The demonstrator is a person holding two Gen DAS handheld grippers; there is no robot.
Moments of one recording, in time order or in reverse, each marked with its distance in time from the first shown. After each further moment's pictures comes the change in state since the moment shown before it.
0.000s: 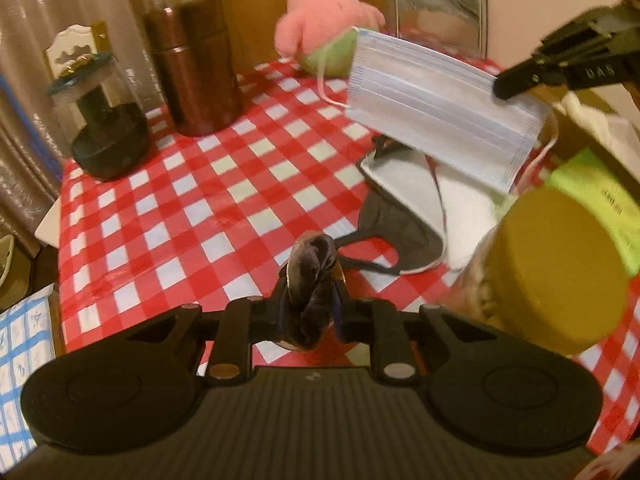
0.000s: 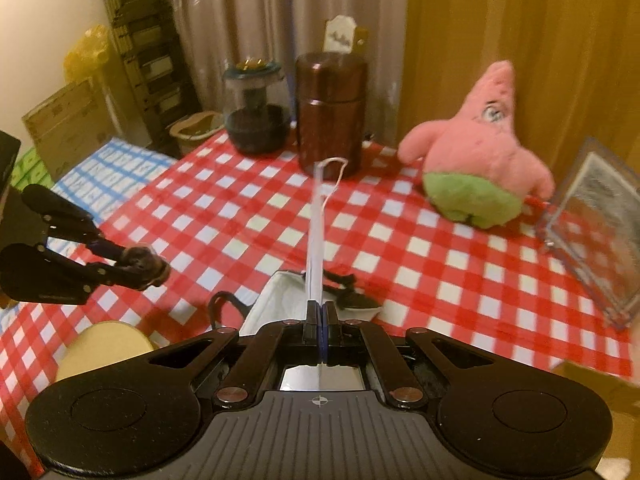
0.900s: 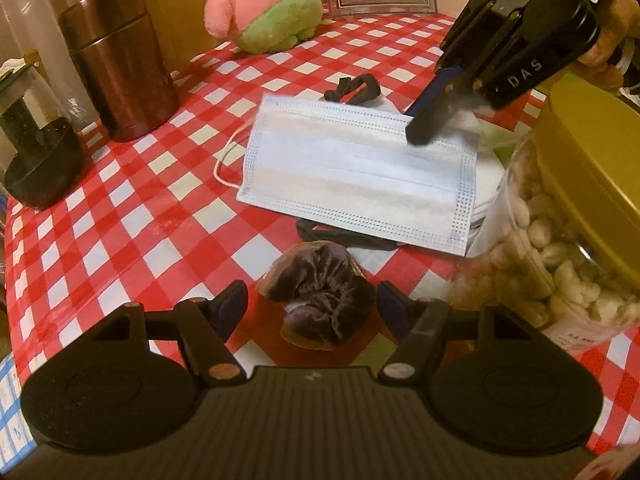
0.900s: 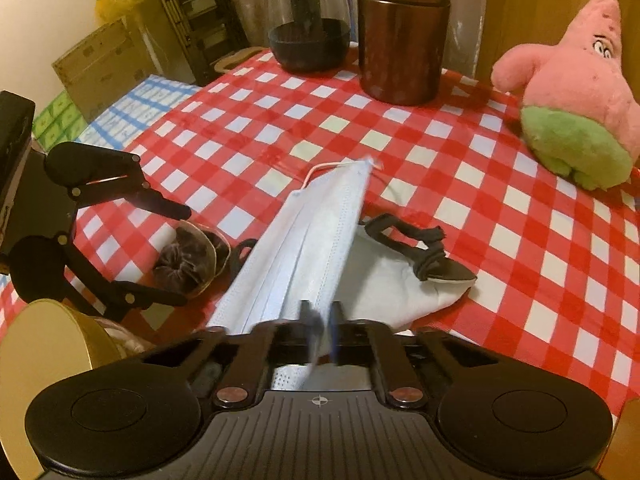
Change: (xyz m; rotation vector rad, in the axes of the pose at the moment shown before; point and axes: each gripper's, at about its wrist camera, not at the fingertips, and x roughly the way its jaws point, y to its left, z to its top) left arm 0.073 -0.006 -0.020 0.201 0.002 -0.092; right arm 0.111 0.013 -0.010 -0.056 0.195 0.162
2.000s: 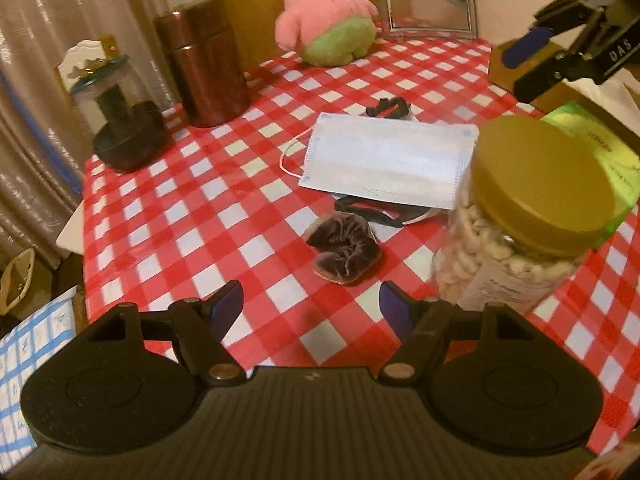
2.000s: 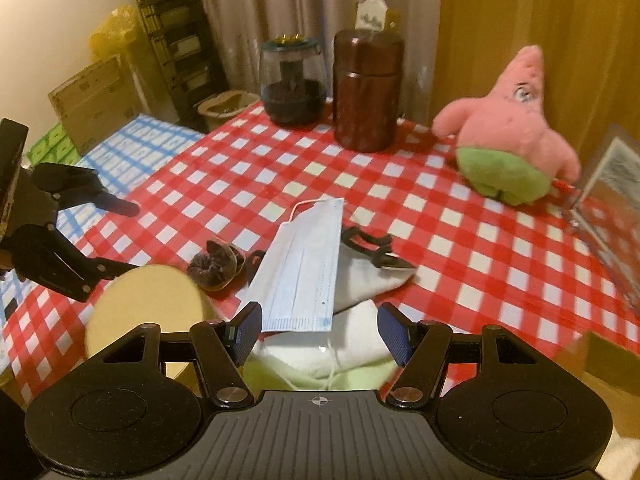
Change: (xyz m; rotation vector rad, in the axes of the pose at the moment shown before) left arm -0.082 -0.010 -0.018 -0.117 0.003 0.145; right arm -0.098 0.022 -0.033 0.012 -0.123 -0.072
